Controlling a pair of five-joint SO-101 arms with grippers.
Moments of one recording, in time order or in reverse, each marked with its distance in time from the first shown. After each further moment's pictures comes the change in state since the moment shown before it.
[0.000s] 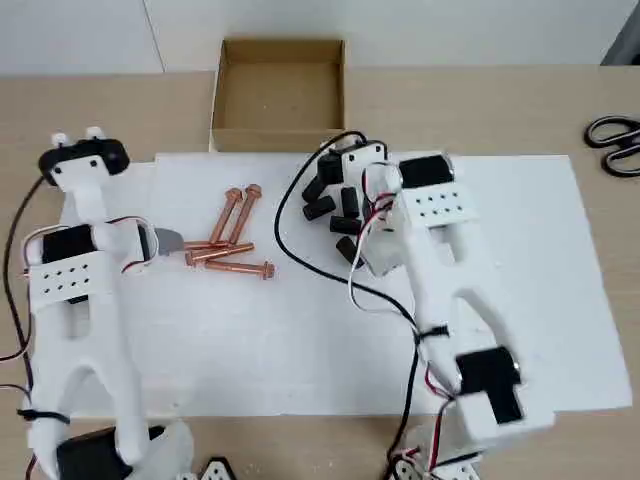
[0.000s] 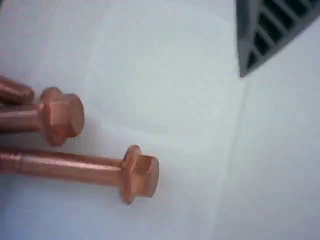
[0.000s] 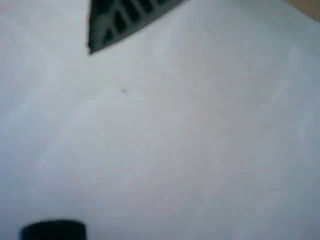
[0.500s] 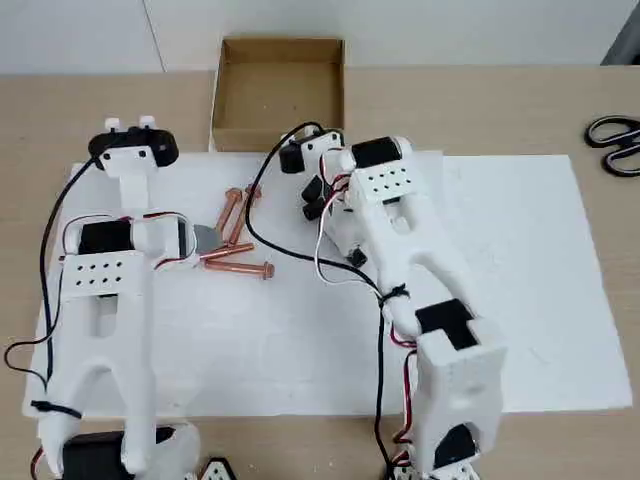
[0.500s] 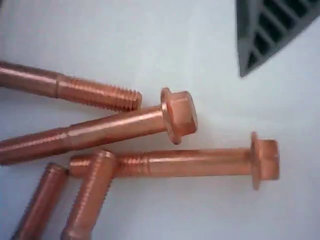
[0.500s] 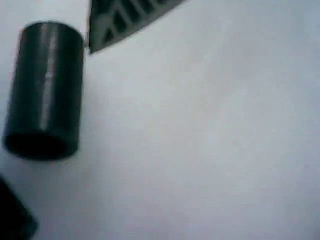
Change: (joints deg) left arm 9.8 -0.6 -0.2 -0.5 1.1; right arm -5.5 20.8 -18.6 -2.6 0.0
